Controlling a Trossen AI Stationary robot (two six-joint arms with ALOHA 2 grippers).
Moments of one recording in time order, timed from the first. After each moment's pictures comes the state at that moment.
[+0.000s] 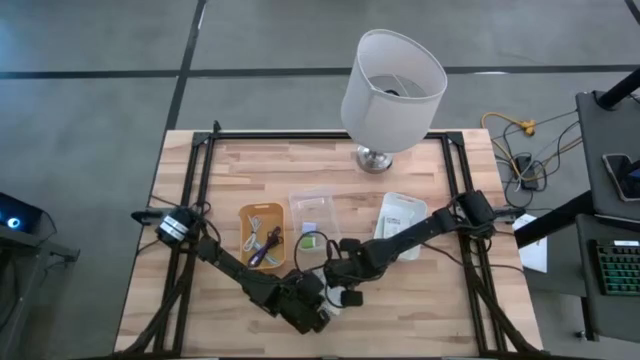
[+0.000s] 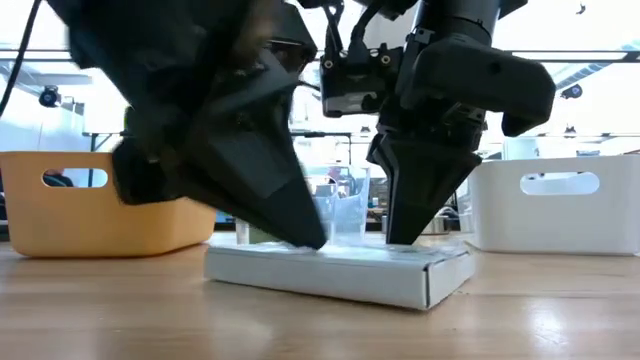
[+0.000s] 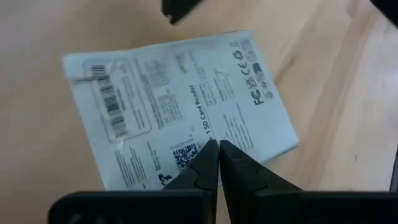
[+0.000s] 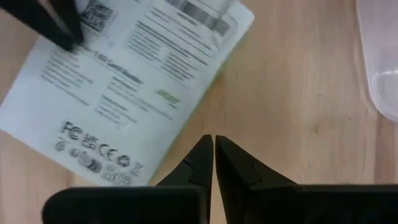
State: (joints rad) left arm -0.58 2.02 1.30 -0.21 -0.43 -1.20; right arm 0.35 2.05 1.40 -0.62 0.07 0.39
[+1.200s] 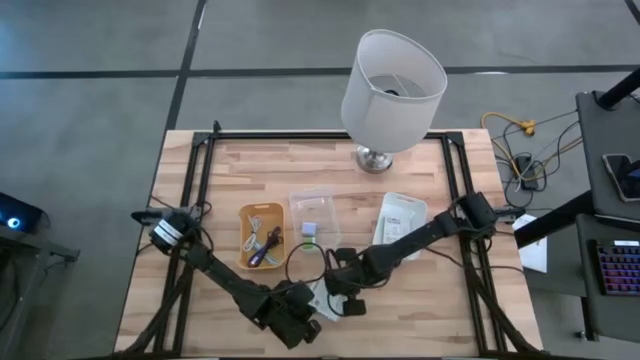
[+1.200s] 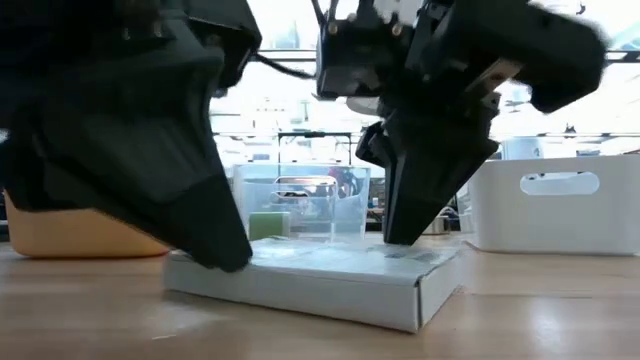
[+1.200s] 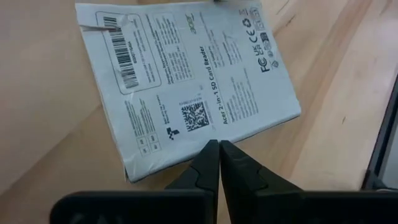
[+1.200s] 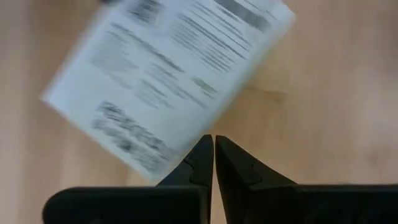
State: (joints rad) left arm -0.67 2.02 1.29 -0.26 -0.44 -1.36; right arm 0.39 2.05 1.40 -0.54 0.00 0.33
